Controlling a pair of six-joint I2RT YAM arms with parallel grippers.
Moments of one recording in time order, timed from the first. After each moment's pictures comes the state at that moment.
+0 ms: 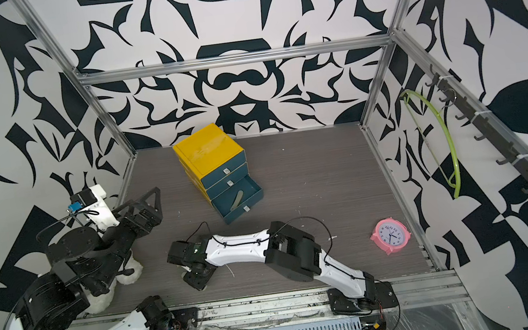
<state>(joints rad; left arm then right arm) -0.91 0.62 1.16 -0.74 -0.68 -0.64 1.33 2.30 1.85 -0.78 -0.10 0.33</state>
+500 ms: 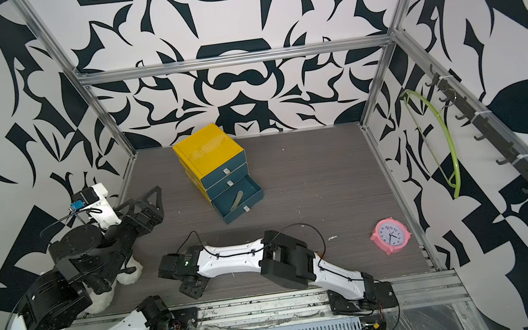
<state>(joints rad) -0.91 0.64 1.16 -0.73 -0.69 -0.63 1.38 2.36 1.96 -0.87 0.01 0.27</state>
